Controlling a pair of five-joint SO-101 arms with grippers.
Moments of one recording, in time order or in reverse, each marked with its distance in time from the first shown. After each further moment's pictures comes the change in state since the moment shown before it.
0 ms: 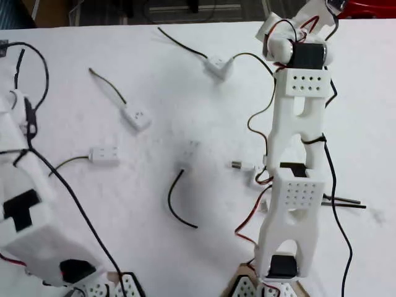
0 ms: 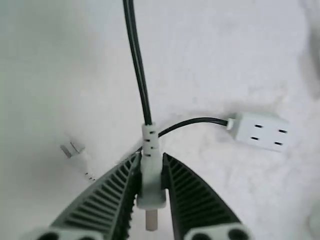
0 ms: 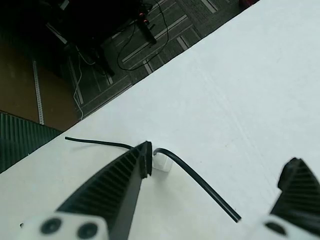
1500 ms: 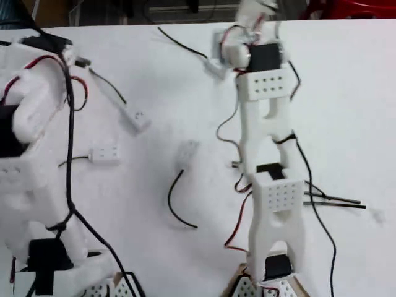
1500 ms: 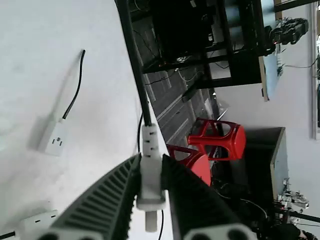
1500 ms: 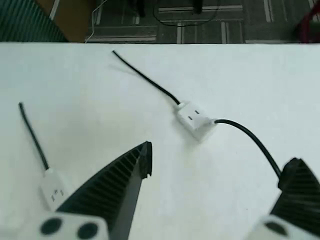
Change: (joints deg) left arm 24.6 -24.4 -17.9 -6.3 84.4; right arm -15.0 -2.4 0.0 5.5 25.9
